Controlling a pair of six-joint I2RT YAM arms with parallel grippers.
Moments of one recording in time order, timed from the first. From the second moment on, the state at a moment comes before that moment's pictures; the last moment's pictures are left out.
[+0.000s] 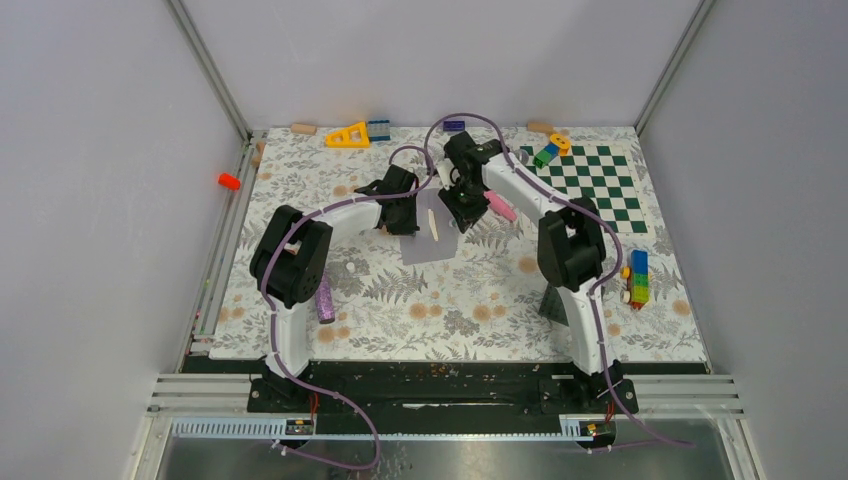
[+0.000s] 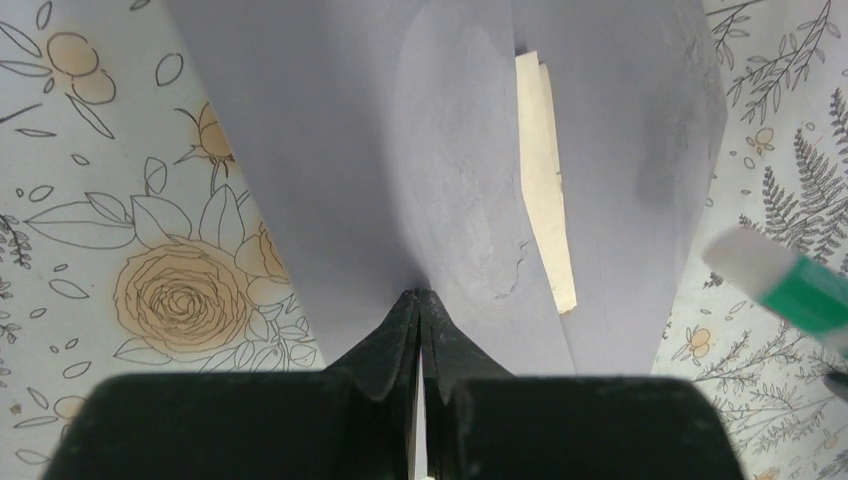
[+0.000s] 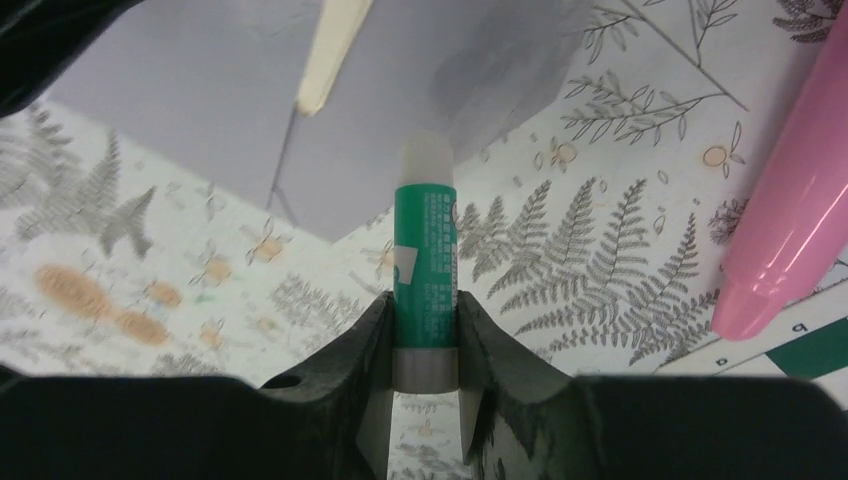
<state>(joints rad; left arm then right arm) -0.50 2.01 1.35 -0.33 0.01 -0.48 0.53 2.26 1.99 -1.08 -0.11 -0.17</state>
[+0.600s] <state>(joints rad) -0.51 2.01 1.35 -0.33 0.01 -0.48 0.55 2.24 1.88 -1.08 -0.12 -0.25</state>
